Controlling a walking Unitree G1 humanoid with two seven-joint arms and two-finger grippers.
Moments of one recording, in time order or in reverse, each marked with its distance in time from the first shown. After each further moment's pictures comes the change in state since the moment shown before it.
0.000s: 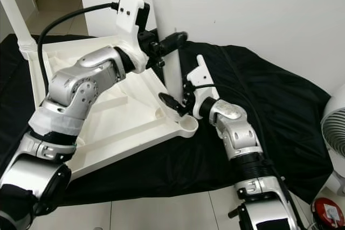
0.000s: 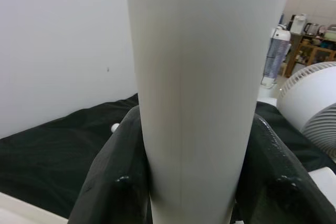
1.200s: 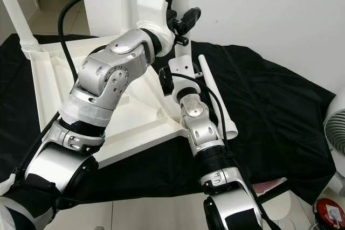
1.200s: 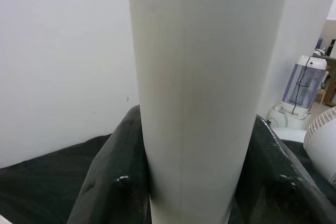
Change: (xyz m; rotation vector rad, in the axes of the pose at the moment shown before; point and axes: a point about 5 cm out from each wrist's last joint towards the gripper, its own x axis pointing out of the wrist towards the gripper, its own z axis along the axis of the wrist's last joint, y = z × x) left arm 0.036 -0.039 0.027 0.002 -0.108 0.146; right arm 0.039 0.014 0.010 -0.150 -0.041 -0.568
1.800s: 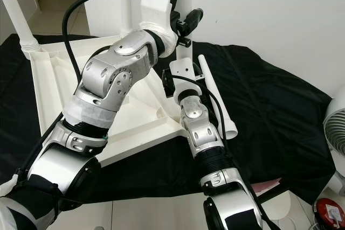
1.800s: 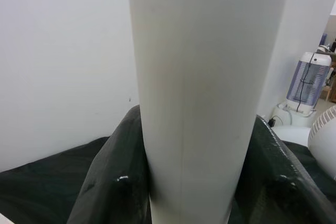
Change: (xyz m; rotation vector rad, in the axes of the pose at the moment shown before) left arm 0.001 -0.003 -0.001 0.024 0.002 0.007; right arm -0.001 0.001 -0.010 -0.016 0.043 -0.030
